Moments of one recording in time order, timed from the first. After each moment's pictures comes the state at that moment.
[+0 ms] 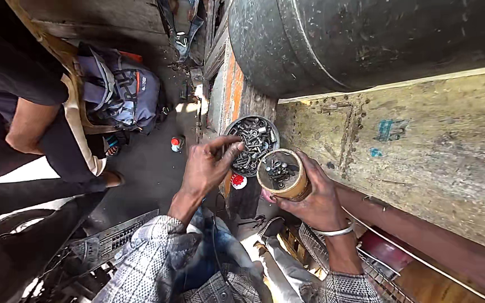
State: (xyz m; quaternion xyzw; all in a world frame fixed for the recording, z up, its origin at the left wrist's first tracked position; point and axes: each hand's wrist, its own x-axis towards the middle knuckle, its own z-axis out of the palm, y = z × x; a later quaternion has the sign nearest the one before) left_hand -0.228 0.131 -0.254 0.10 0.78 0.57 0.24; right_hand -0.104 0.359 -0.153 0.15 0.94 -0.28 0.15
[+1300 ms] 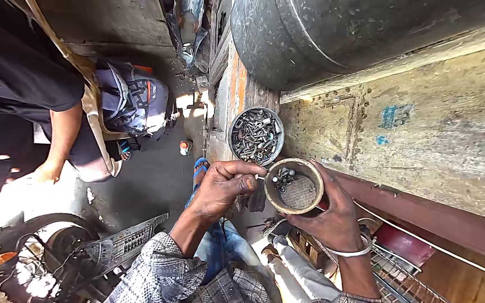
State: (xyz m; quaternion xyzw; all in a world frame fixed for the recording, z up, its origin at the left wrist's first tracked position) left_hand -0.176 0.110 -0.200 0.02 0.28 0.87 0.40; right_hand -0.063 0.323 -0.121 0.13 0.92 -0.38 0.03
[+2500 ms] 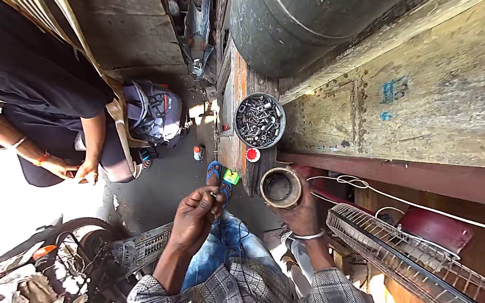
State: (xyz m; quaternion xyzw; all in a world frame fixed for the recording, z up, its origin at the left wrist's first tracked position) left_hand -0.068 0.012 -0.189 -0.15 0.37 0.85 0.35; right_hand 0.037 0.269 -0.202 0.19 0.87 -0.45 -0.08
